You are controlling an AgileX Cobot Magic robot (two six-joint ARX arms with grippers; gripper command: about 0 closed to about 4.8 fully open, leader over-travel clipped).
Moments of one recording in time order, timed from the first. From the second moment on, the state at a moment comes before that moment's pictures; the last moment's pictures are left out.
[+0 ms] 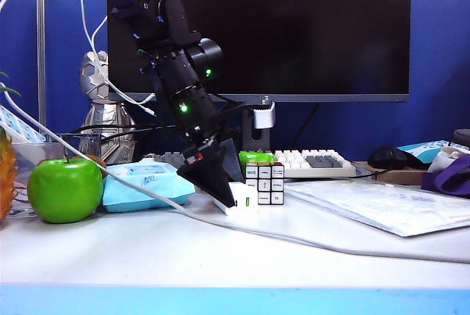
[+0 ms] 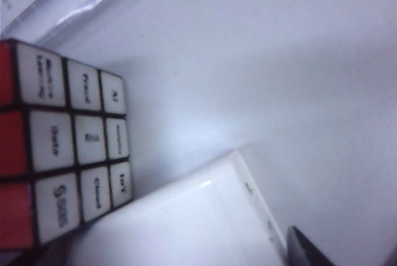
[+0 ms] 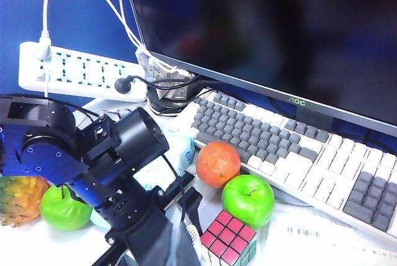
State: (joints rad) left arm -0.53 2.21 1.78 -0.71 0.34 1.22; right arm 0.26 1.13 1.15 -0.25 -0.45 0.00
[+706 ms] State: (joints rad) left arm -0.53 2.21 1.79 -0.66 0.36 0.25; right arm 0.26 1.13 1.15 -0.25 -0.45 0.00
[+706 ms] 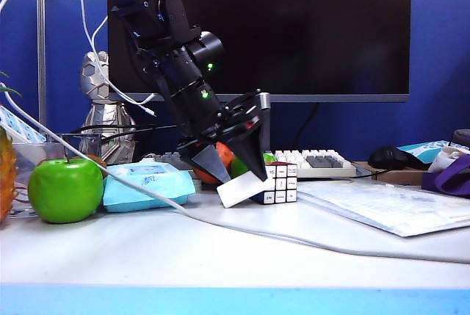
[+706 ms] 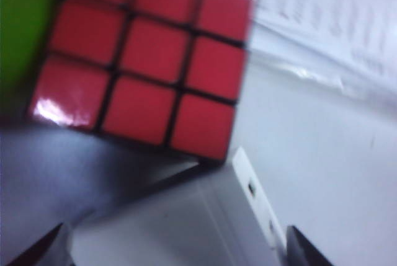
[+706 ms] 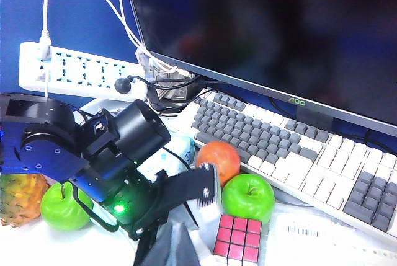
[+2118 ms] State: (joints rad) left arm -0.53 2.07 1.78 -0.78 0.35 0.45; right arm 0.26 1.13 1.15 -0.25 -0.45 0.00
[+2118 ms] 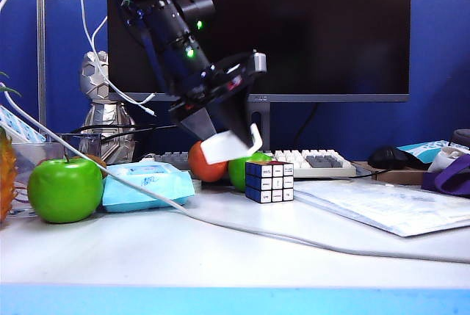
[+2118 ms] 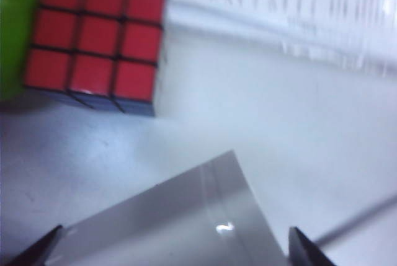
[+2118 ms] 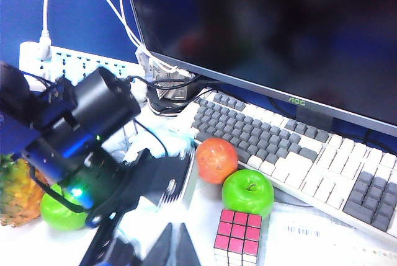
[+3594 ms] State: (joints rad) left arm -0.65 1.87 1.78 -0.65 0.62 0.70; right arm 0.26 1.34 1.15 -0.36 -0.78 0.18
